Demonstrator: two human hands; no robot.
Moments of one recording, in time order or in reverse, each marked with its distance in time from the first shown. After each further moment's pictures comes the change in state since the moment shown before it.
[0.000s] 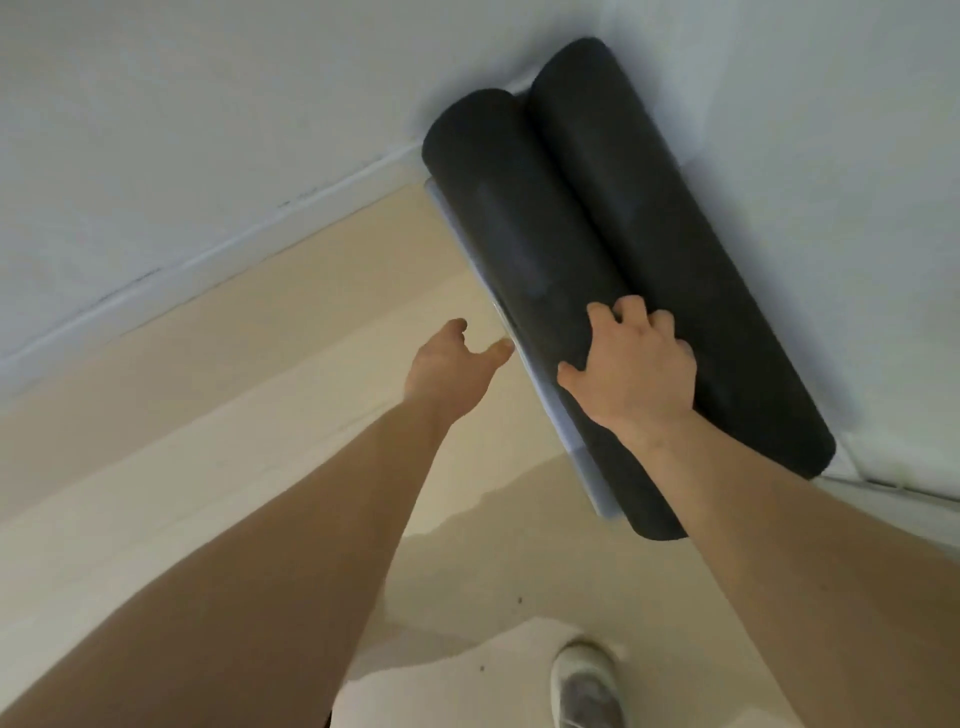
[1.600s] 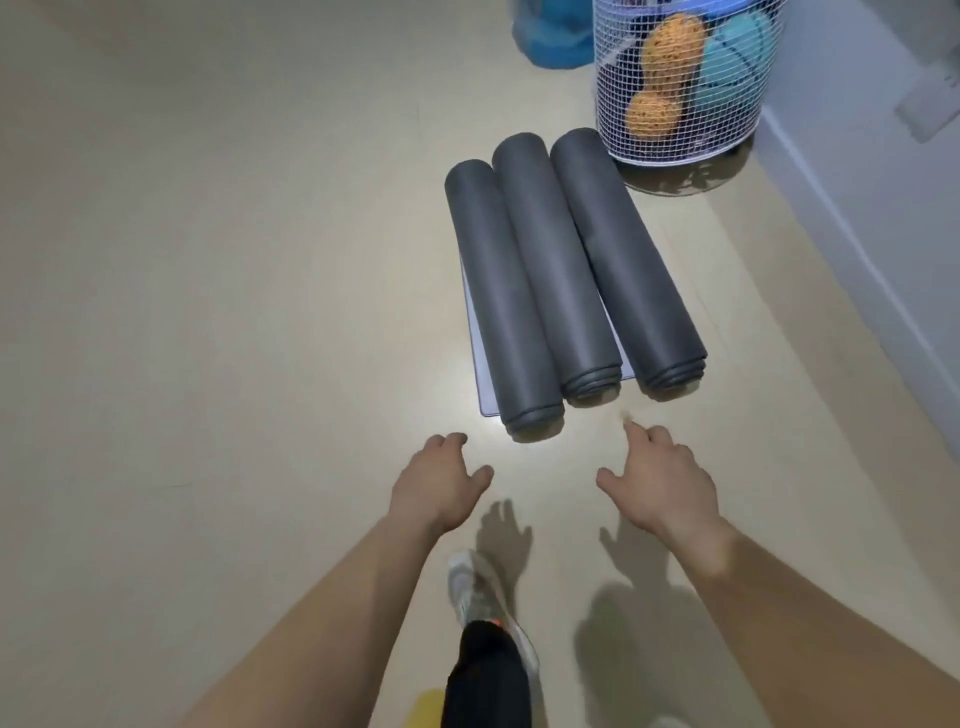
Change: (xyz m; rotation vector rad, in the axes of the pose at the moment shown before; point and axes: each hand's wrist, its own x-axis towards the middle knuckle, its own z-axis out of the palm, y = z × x) left_hand -0.883 -1.080 -0.338 -0.800 0.659 -1.014; right_hand -0.982 -0.977 0.234 -0.778 -0.326 -1.406
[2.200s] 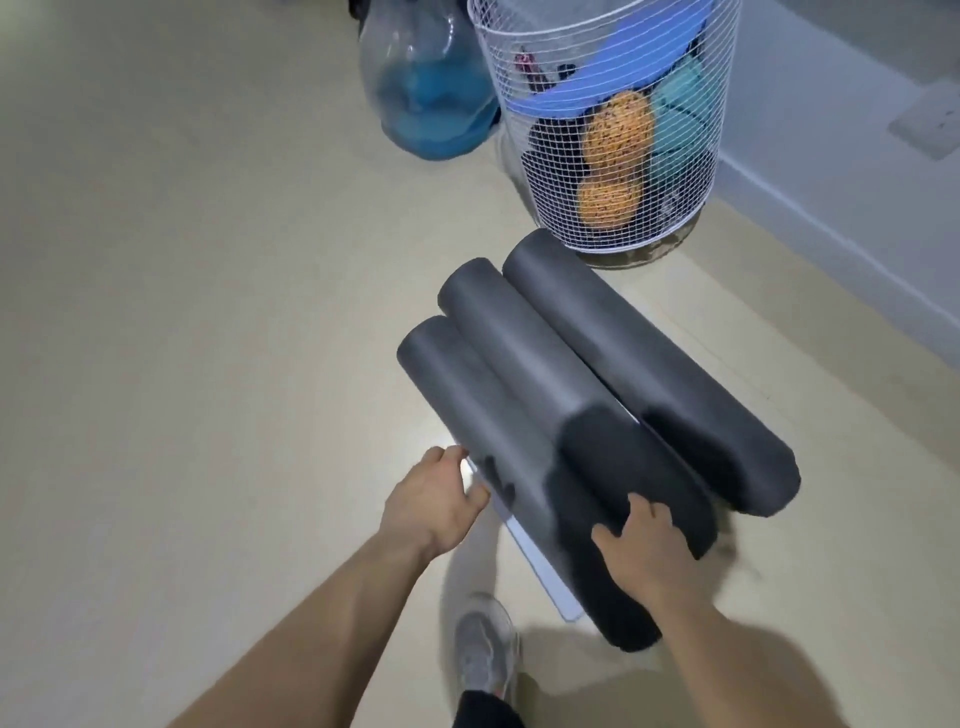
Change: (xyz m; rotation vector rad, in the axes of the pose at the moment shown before) left_hand 0.372 0.042 -0.248 0.294 -0.134 0.329; right_hand 0.278 -0.183 -0.049 0.568 -0.060 0.461
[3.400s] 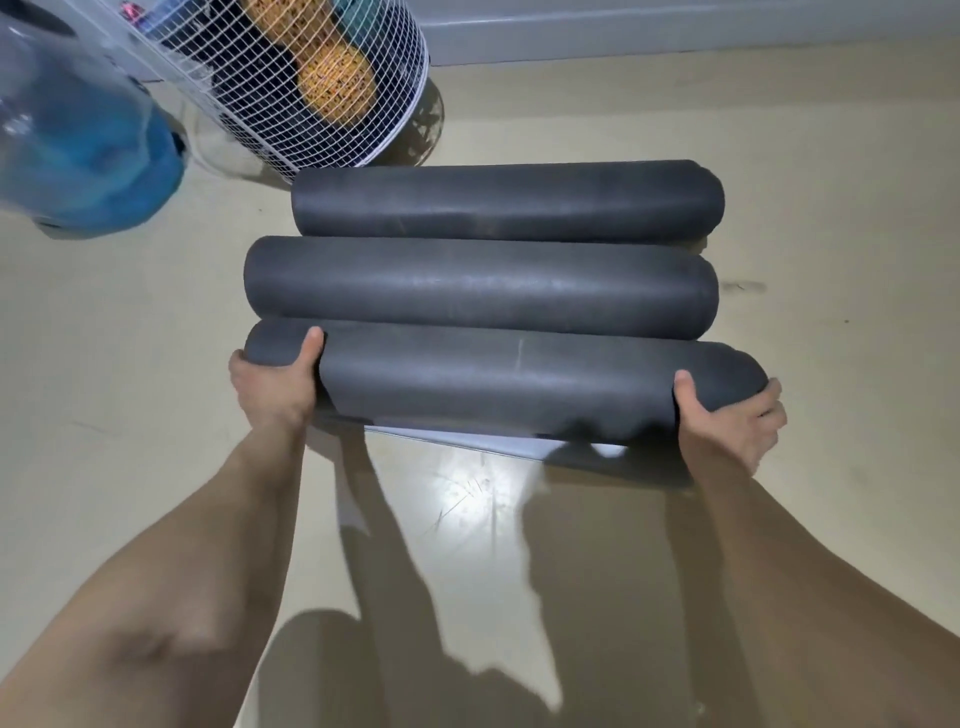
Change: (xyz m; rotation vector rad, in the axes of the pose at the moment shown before) left_hand 0.331 -0.120 0.030 -0.601 0.400 0.234; right_hand 0.104 0.041 0.263 1.109 1.095 0.784
